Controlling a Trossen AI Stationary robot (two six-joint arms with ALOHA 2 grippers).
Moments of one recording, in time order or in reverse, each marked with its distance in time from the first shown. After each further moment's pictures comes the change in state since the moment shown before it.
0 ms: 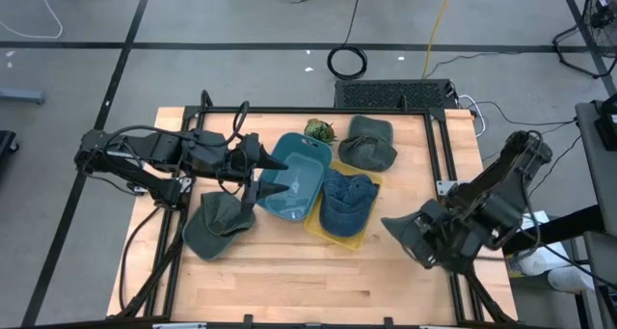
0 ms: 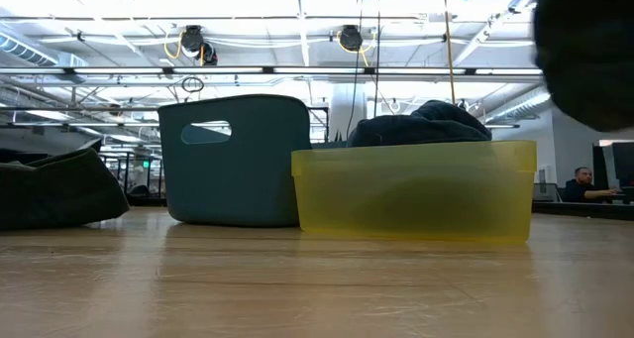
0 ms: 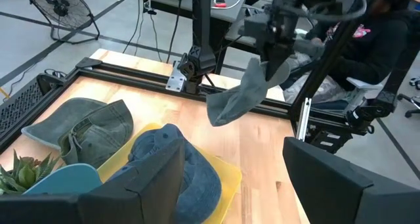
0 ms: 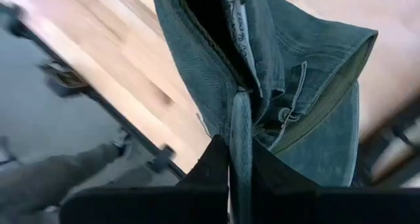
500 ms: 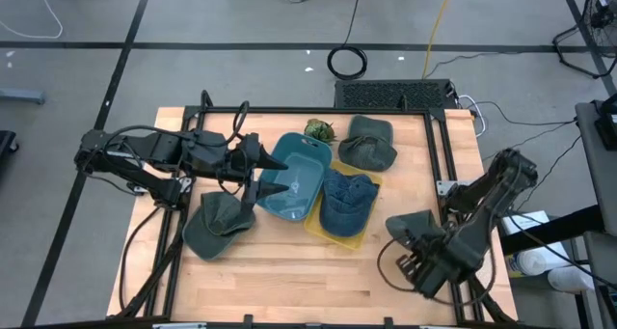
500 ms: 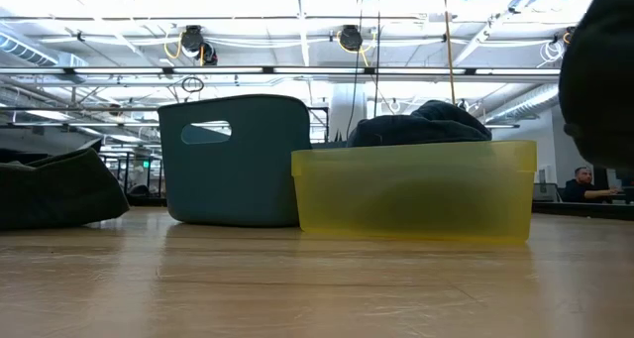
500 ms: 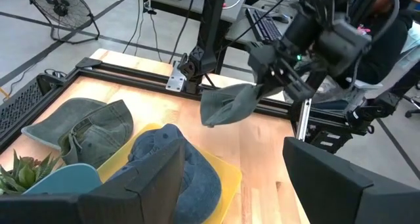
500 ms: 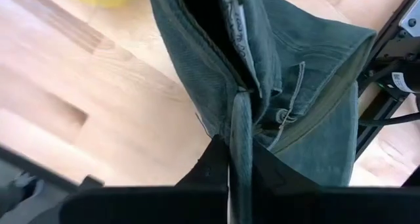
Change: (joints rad) left arm 0.000 0.000 0.000 0.000 0.000 0.000; right arm 0.013 0.257 0.000 -0.132 -0.052 0.084
